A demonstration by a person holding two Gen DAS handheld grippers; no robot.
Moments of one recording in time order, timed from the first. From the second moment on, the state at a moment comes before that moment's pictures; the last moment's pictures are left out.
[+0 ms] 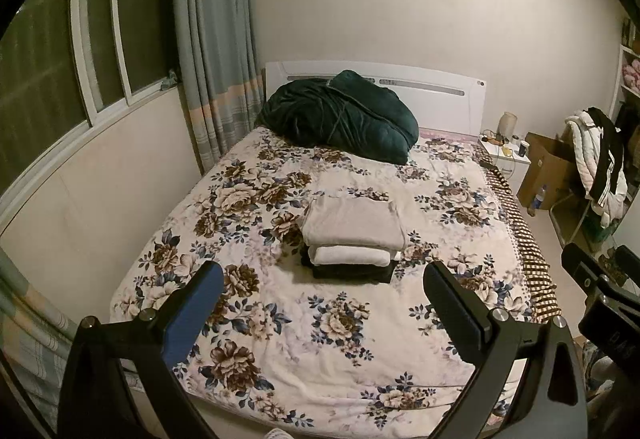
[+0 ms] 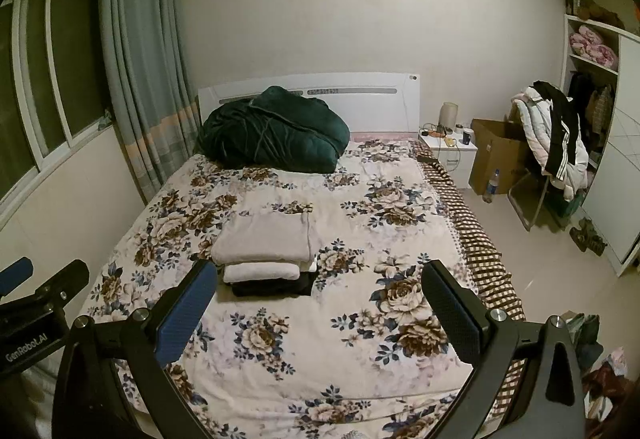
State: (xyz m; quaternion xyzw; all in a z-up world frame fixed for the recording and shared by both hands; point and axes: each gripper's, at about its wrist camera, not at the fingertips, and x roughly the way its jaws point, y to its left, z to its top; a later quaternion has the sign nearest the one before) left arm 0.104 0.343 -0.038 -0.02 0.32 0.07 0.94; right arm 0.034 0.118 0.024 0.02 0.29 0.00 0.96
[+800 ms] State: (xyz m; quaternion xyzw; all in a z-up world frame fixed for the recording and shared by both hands) left arm 0.102 0.346 -0.037 -0.02 0.32 0.07 0.95; right arm 0.034 0.131 0.027 0.01 0.29 0.00 0.96
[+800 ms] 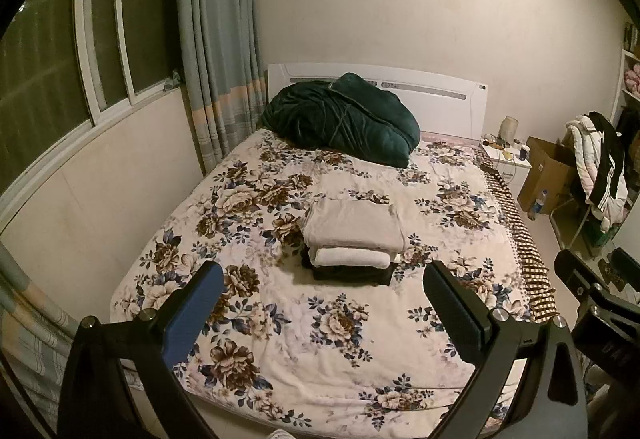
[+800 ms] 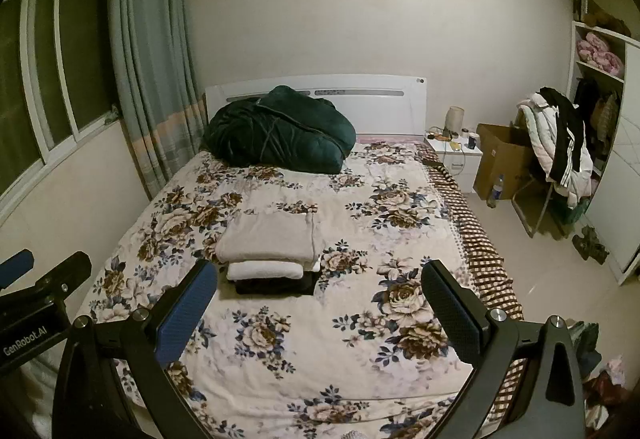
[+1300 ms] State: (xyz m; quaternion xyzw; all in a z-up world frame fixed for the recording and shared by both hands) left arm 0.100 0.344 -0.038 -0.02 0.32 0.07 0.95; right arm 0.034 0.134 0.026 0.02 0.29 0.00 0.96
